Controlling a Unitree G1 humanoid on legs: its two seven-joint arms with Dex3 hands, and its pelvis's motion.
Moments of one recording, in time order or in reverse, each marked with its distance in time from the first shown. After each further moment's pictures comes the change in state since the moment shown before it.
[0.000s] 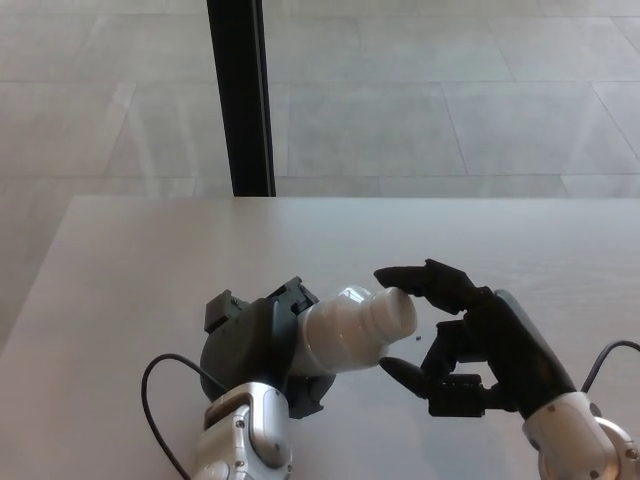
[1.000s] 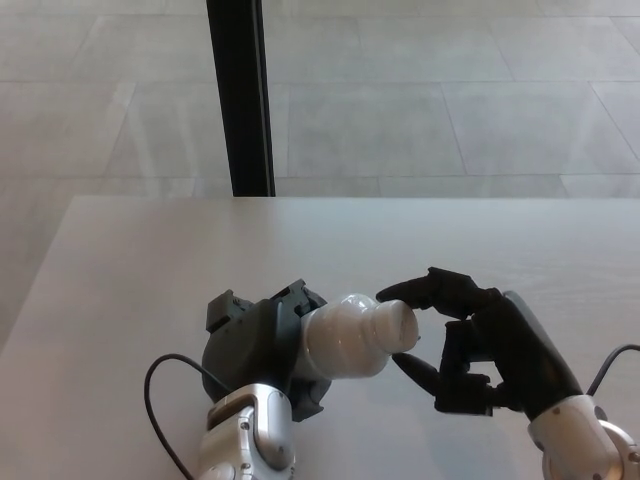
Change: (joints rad) left_arm -0.001 -0.010 -0.003 0.004 0.040 0.011 -0.009; right_arm 0.006 -0.001 -0.009 0.037 -0.012 -0.048 -0.018
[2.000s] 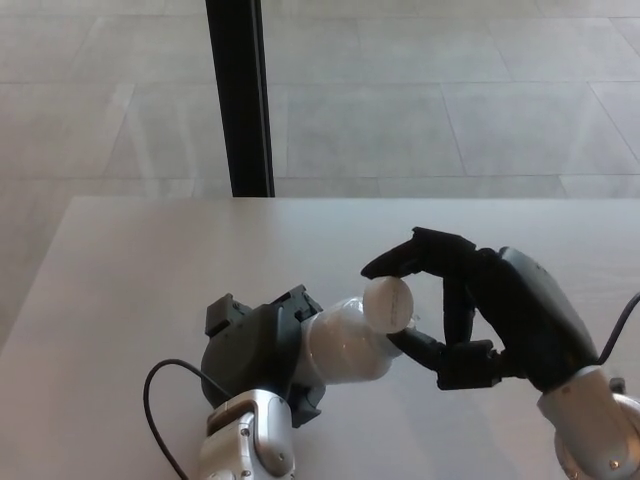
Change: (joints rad) left_arm 0.025 0.010 -0.002 -0.003 0.021 -0.002 -0.001; right_arm -0.046 -0.072 0.020 -0.168 -0.123 -0.054 0.004
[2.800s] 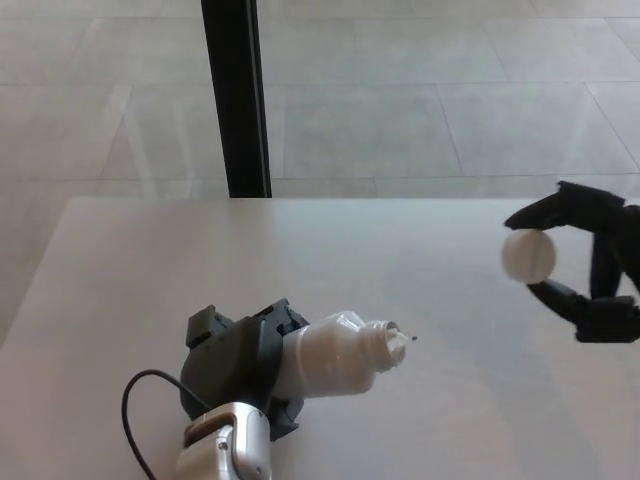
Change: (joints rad) left_arm 0.039 0.080 -0.006 -0.054 0.026 0.012 -0.055; right_arm -0.002 -0.193 -0.332 0.164 -0.007 -0.139 -0.026
